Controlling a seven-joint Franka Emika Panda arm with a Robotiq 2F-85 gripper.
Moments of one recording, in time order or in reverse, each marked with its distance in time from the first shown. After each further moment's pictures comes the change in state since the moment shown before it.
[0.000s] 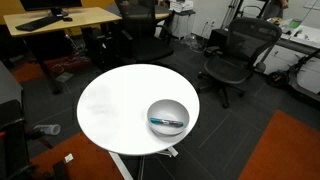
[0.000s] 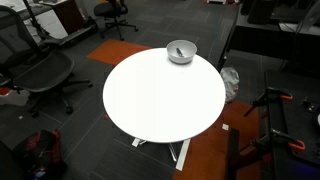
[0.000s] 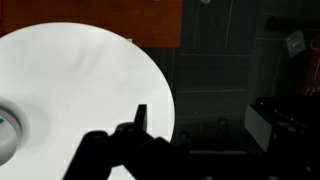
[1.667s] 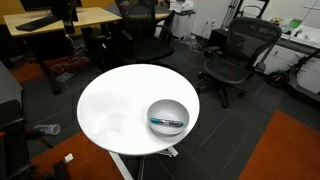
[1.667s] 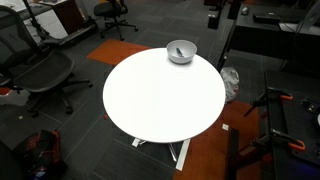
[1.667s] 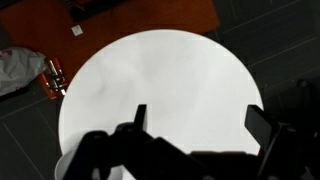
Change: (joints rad) arm -0.162 0.126 -0.024 -0.001 -0.131 0.054 0.301
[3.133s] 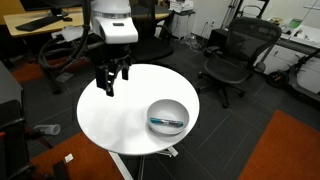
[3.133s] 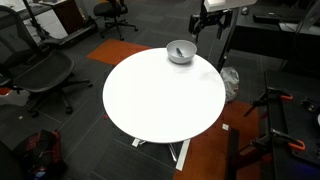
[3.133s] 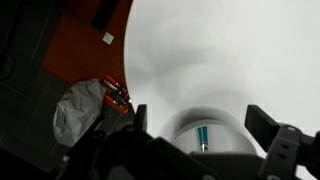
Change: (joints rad) arm -0.089 0.309 -0.178 -0.013 -0.160 0.318 0.410
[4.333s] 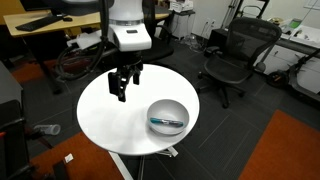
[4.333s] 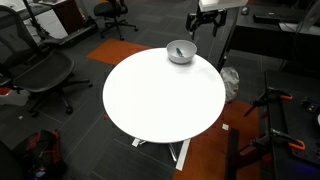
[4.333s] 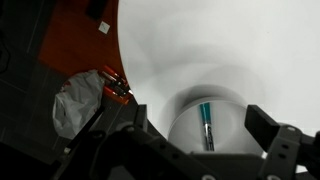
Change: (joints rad) arm 0.000 0.073 -0.047 0.064 -0.004 0.043 0.000
